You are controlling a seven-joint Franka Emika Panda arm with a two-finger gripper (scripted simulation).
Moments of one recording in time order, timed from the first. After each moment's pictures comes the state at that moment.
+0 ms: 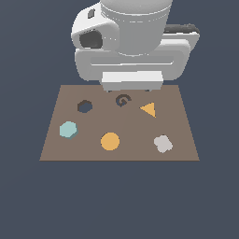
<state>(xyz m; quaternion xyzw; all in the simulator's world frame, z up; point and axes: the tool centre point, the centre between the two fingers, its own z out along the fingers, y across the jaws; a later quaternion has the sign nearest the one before) 0.002 0.022 0.177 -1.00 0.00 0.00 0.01</state>
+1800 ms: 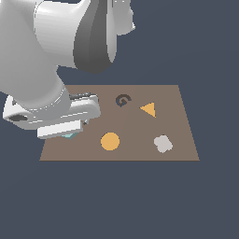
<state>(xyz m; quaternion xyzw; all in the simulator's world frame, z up) 0.046 -0.153 0.060 -0.99 -0.11 0.00 0.00</state>
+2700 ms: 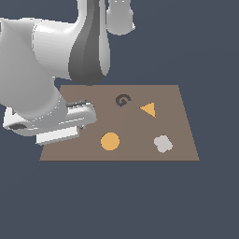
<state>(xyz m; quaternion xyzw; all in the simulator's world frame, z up) 0.055 -0.167 0.038 -0.99 -0.12 0.00 0.00</state>
